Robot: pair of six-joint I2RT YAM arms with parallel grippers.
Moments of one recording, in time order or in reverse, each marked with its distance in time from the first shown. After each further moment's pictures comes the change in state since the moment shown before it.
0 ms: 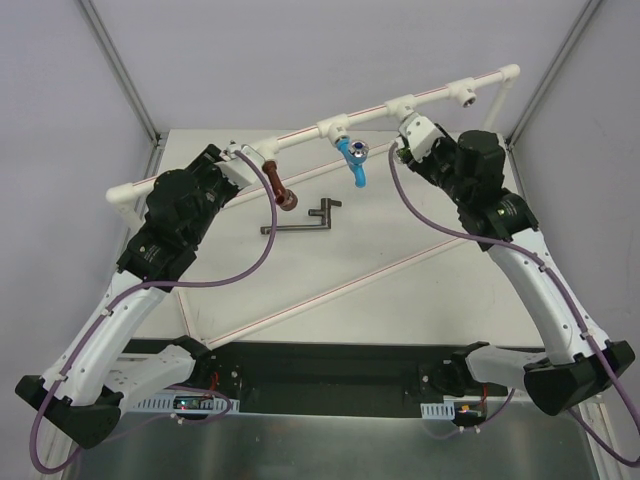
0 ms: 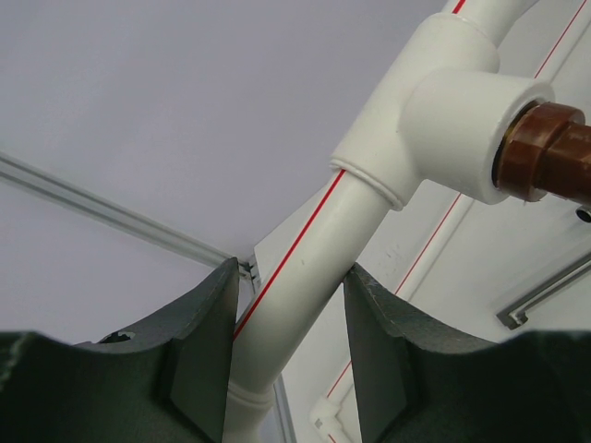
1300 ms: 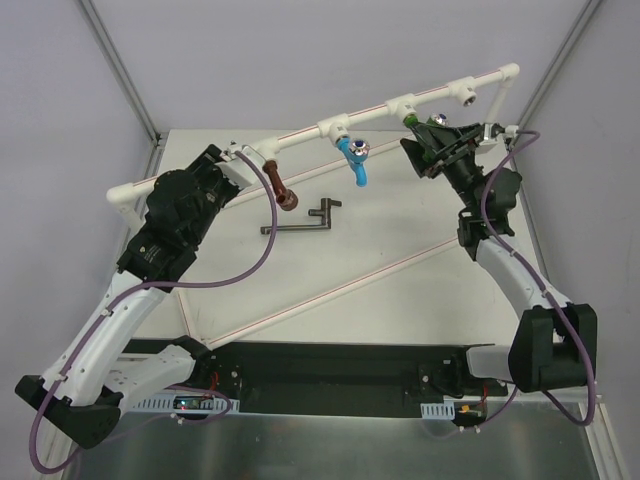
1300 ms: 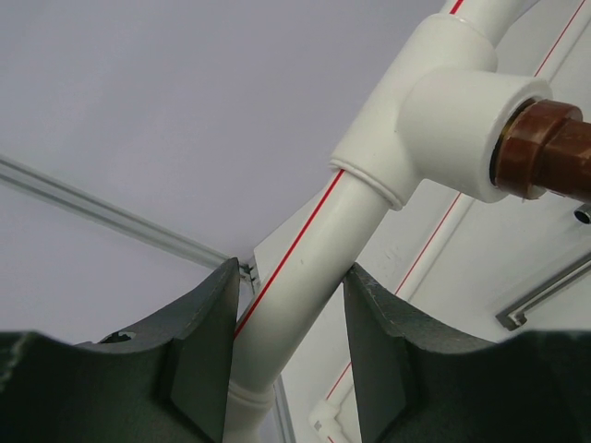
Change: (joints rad) left arm 0.000 0.003 -0.001 0.006 -0.002 0.002; right arm -0.309 0.089 -0.512 1.248 -0.579 2.345
